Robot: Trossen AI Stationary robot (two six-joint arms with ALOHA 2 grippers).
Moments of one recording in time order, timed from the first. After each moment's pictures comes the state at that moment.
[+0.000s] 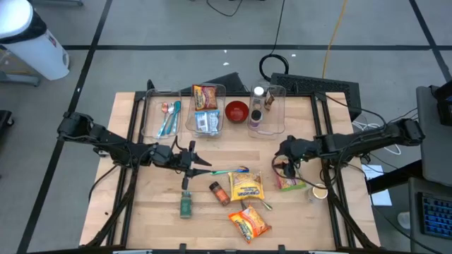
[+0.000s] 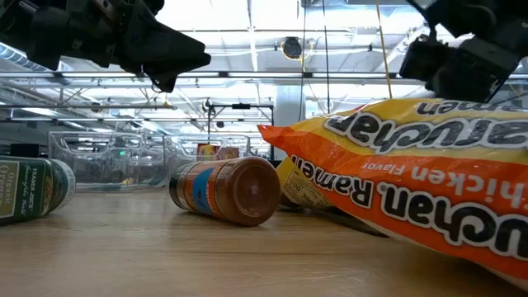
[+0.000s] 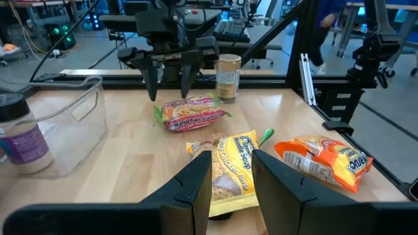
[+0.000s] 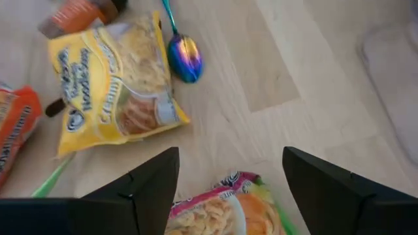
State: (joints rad) left arm -0.22 1.29 0.39 0.76 -0.08 -0.06; right arm 0.09 0.91 0.44 -0.31 0.05 0.38
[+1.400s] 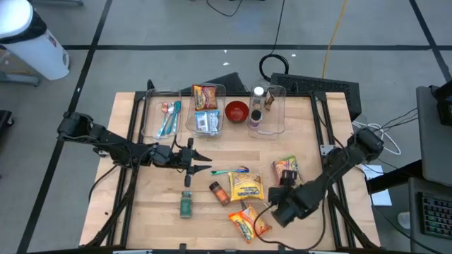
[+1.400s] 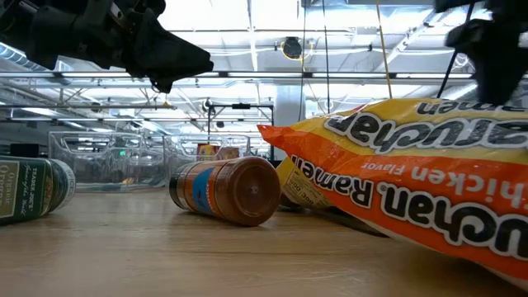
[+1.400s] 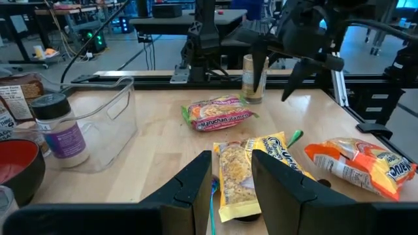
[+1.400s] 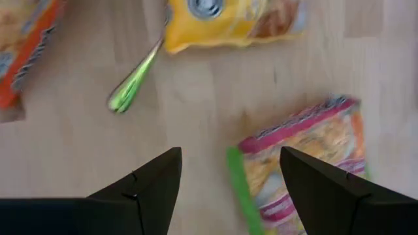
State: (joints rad) left arm -0.22 1.29 0.39 0.76 -0.18 -0.03; right arm 0.70 1.70 1.26 -1.16 0.30 0.81
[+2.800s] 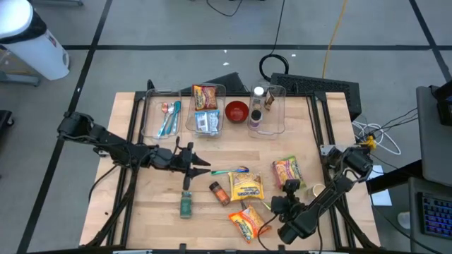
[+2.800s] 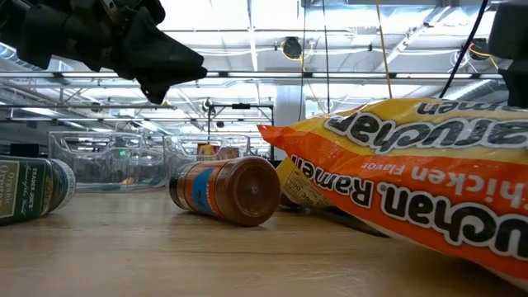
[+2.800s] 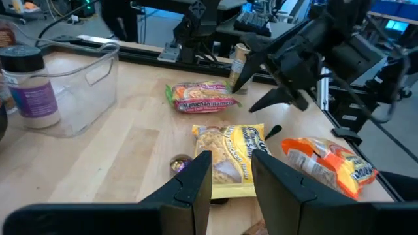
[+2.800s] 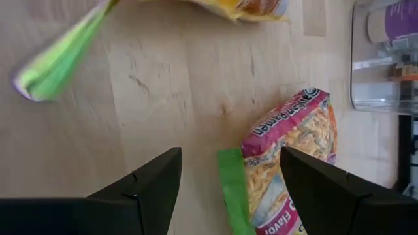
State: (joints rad) left arm -0.26 1.29 0.39 0.71 -0.19 -0.22; right arm 0.86 1.97 1.26 -1.26 0.58 1.01
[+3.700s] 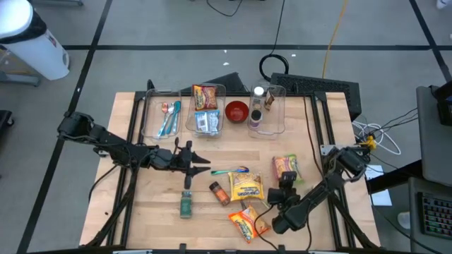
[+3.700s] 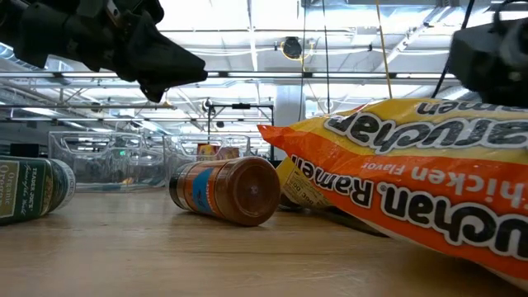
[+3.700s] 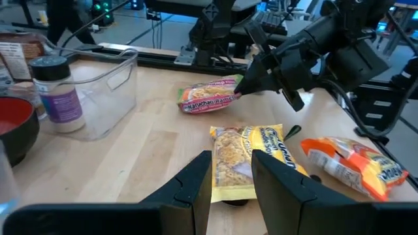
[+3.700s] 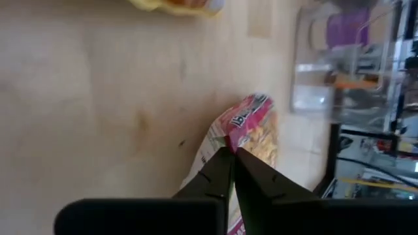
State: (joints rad) left arm -0.27 1.29 0.39 0.70 -0.26 -0.18; right arm 0.76 1.99 1.25 -1.39 0.67 0.92
